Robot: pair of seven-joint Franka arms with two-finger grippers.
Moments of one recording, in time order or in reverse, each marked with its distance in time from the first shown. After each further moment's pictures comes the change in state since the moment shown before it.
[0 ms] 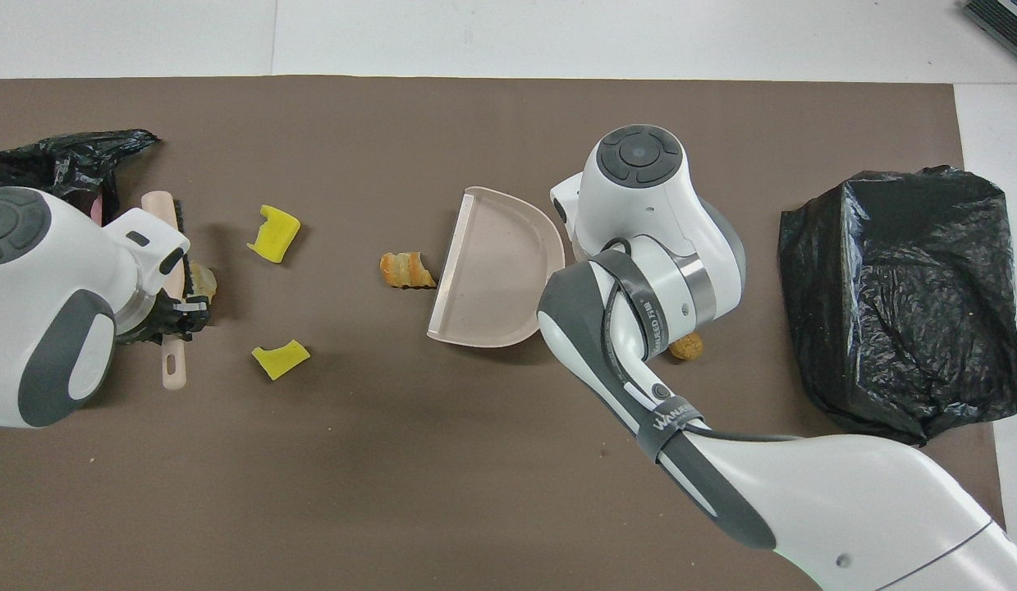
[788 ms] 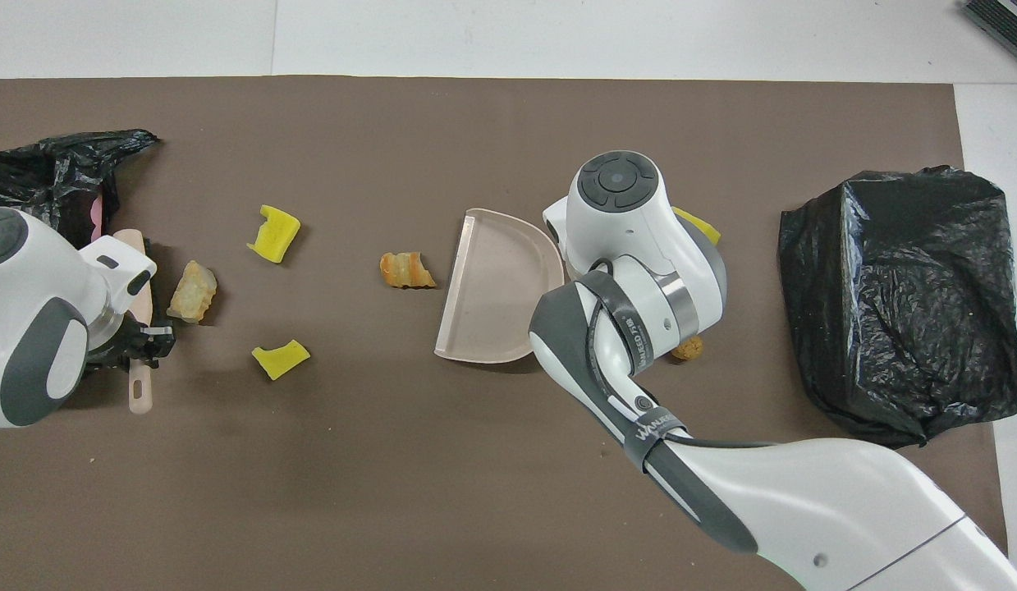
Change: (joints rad) left arm 0.017 0.020 -0.036 -0.099 0.004 0.040 0.015; right arm 0.075 -0.001 0.001 -0.060 -0.016 0.093 0.083
